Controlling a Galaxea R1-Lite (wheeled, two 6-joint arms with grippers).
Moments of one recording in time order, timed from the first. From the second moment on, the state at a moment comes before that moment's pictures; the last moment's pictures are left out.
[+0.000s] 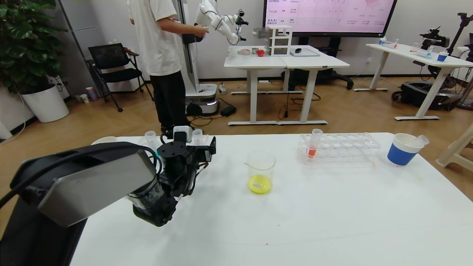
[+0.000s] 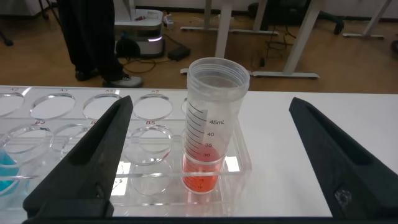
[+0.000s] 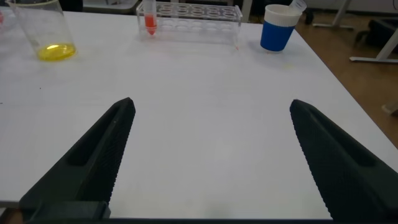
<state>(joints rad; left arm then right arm) -0.39 2.39 -0.97 -1.48 0.36 -0.06 0.01 0.00 0.00 0.00 0.00 -0.03</state>
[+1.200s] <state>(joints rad) -0.39 2.31 -1.01 -1.40 0.33 0.00 0.01 0.00 0.00 0.00 0.00 -0.03</state>
